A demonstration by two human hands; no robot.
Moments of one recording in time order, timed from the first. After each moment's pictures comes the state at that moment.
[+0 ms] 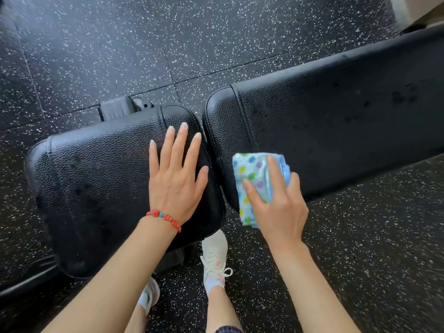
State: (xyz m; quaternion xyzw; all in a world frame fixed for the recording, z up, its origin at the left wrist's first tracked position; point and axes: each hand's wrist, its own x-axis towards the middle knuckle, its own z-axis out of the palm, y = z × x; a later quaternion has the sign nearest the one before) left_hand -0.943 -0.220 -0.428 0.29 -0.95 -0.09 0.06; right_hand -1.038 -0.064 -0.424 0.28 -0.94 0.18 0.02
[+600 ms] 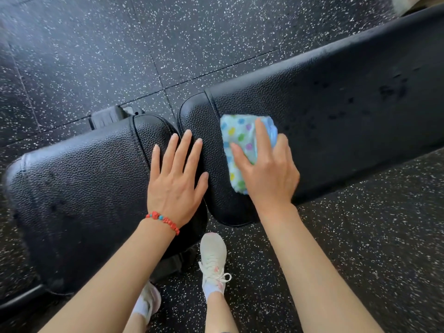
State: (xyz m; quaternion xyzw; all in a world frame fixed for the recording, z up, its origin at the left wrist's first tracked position) left_hand -0.974 -0.203 -0.437 0.26 -0.96 -0.07 0.01; right_hand -1.101 -0.096 -0.431 0.27 -0.95 0.15 0.06
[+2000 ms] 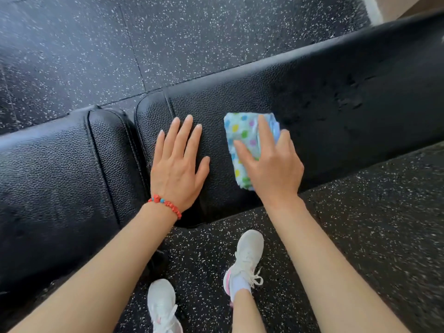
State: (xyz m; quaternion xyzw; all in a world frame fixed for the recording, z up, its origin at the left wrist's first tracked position) left_hand -1.045 -0.153 -0.445 0.27 -0.95 -0.11 0.06; right_hand -1.170 -0.036 -0.432 0.33 -0.93 0.14 0.06
